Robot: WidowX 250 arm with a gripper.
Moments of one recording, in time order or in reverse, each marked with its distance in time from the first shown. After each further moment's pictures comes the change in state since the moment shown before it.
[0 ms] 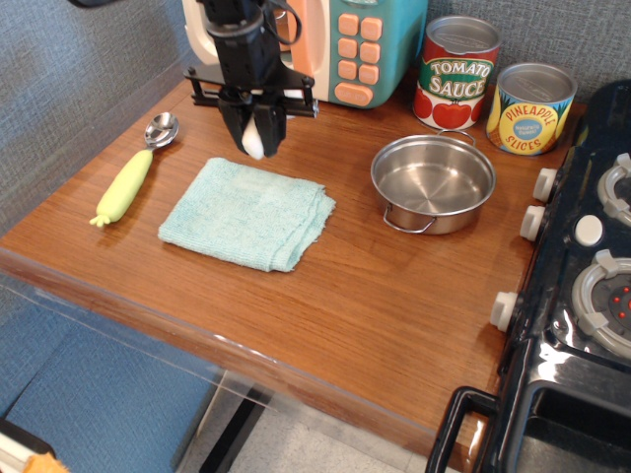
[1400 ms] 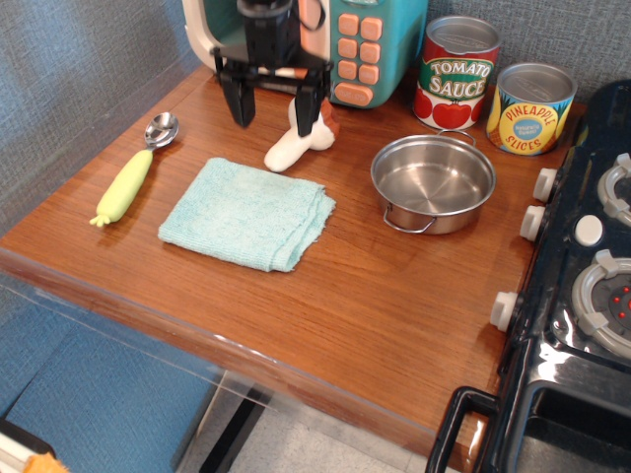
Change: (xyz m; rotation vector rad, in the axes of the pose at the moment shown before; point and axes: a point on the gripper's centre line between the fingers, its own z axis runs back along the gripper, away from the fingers) arm 0.033 -0.008 0.006 0.055 0.034 -0.003
